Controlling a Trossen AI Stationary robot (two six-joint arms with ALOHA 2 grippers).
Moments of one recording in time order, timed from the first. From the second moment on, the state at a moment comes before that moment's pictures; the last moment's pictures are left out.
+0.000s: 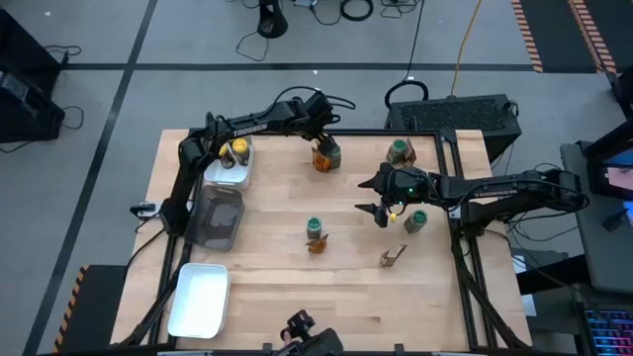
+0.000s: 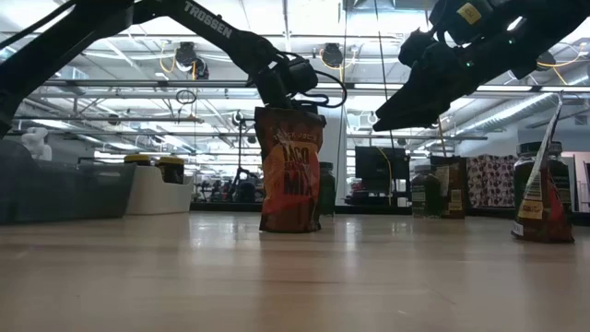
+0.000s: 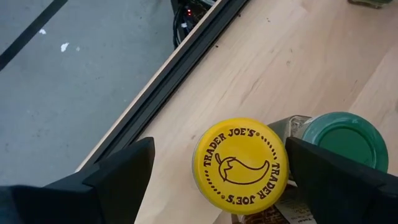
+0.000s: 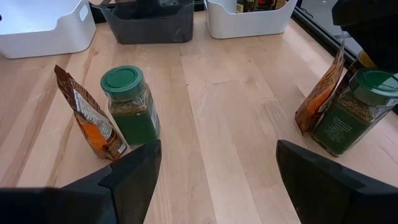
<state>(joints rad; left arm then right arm) 0.55 2.14 1.85 -0.69 -0.05 -0.07 -0.16 1.12 0.52 0.14 -0.01 0.08</state>
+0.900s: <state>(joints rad) 0.55 2.14 1.85 -0.72 -0.02 -0.06 -0.16 1.12 0.52 0.15 -0.01 0.08</state>
